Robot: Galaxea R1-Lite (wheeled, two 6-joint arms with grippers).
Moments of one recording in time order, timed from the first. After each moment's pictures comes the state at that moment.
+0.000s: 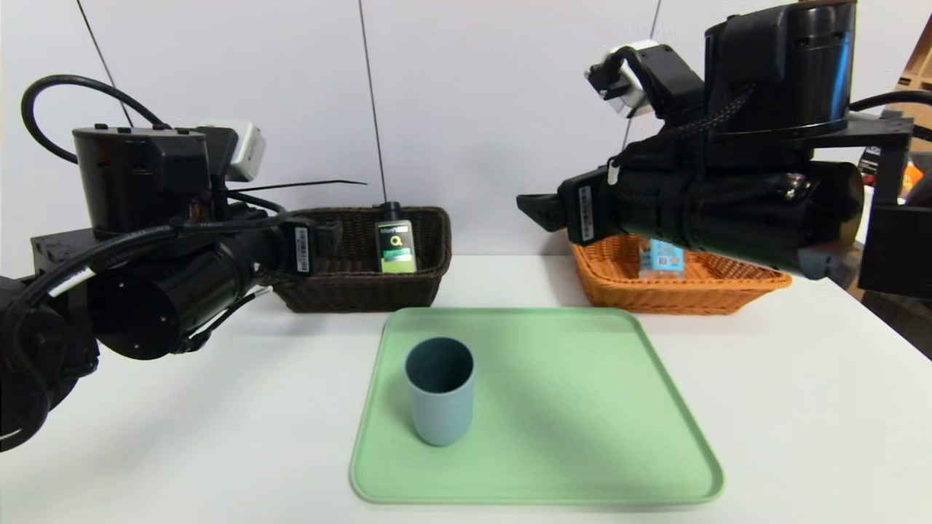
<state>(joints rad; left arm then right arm) -0.49 1.52 -0.89 -0.46 0.47 -0.04 0.70 1.66 -1.32 -0.11 -0.31 -0.08</state>
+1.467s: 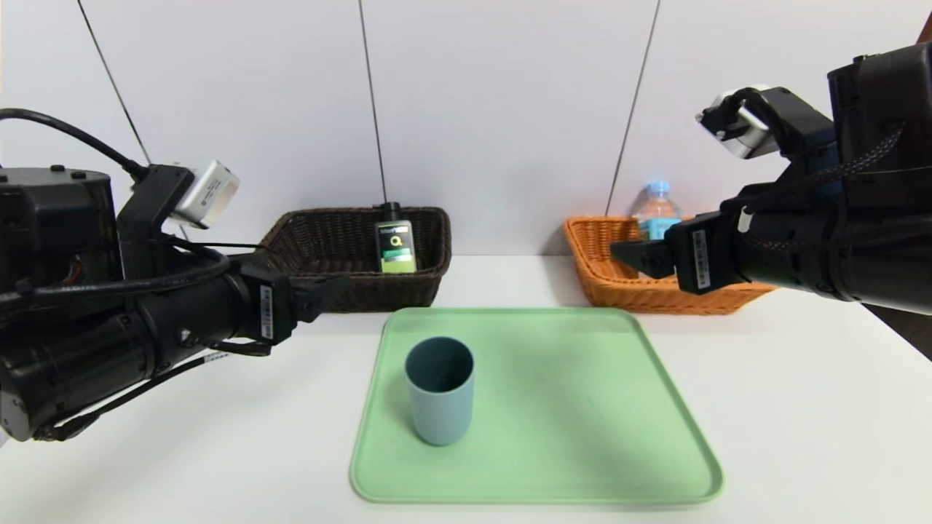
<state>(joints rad) -0.48 1.34 -0.73 -0.40 0.14 -0.04 0.59 1.47 -1.16 0.12 -0.31 -0.01</state>
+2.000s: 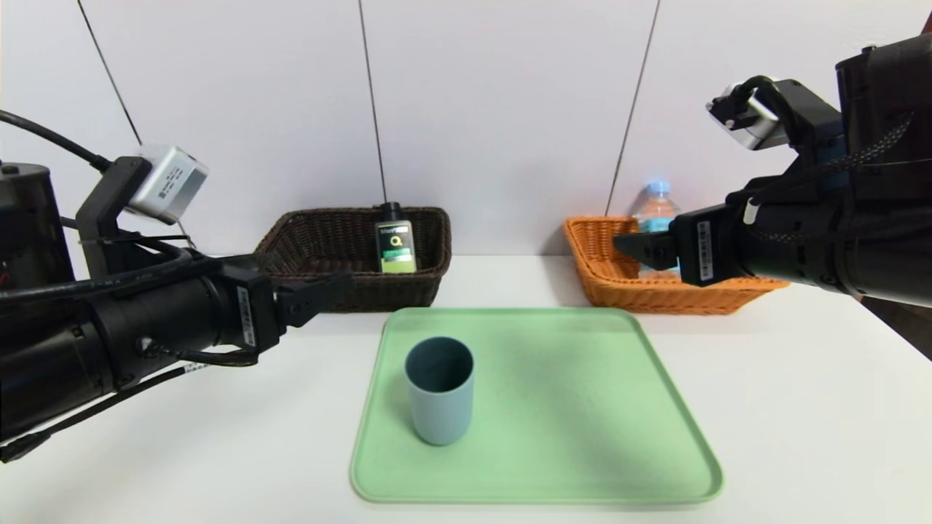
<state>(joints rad) -0.50 1.27 -0.71 -0.40 0.02 -0.11 0.58 1.46 -1.17 0.12 -0.31 0.02</state>
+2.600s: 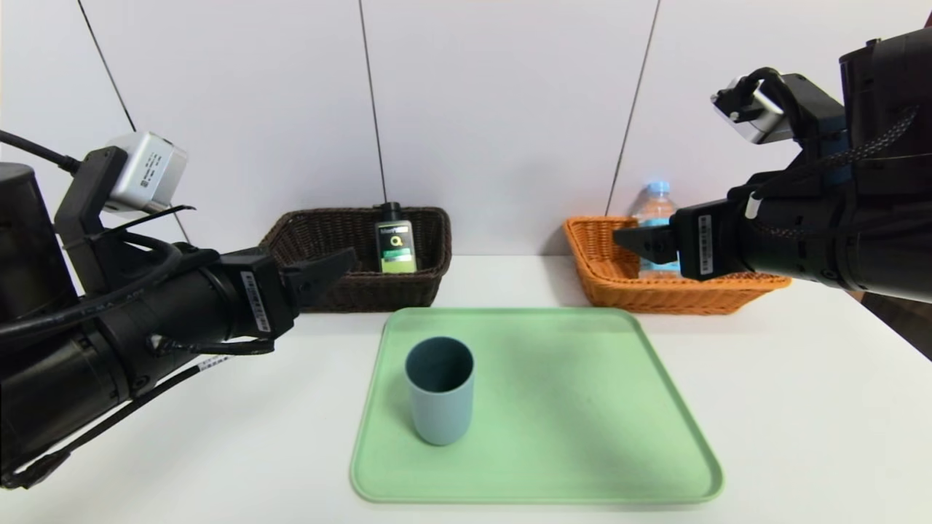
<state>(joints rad) -0.62 1.27 -0.69 -0.49 0.25 -0.24 0.58 1.46 -1.18 0.12 -0.32 0.04</state>
